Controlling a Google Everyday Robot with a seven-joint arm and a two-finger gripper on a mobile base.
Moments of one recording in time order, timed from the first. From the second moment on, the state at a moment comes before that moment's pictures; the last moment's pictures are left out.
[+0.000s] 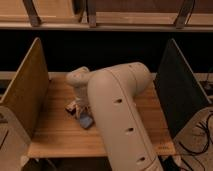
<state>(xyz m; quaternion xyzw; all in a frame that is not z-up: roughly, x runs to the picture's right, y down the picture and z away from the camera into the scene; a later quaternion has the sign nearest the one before) -0.125 0.153 0.883 -0.37 0.27 0.49 0.74</state>
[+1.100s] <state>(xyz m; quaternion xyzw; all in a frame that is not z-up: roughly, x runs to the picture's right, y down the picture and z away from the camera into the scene) -0.177 0.215 0.845 -0.41 0.26 0.43 0.76</state>
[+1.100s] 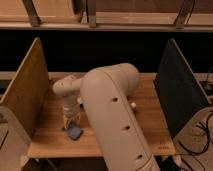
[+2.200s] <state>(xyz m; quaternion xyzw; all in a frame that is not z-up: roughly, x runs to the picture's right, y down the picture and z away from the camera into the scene) -0.094 0.171 0.878 -0.36 0.32 0.50 0.72</state>
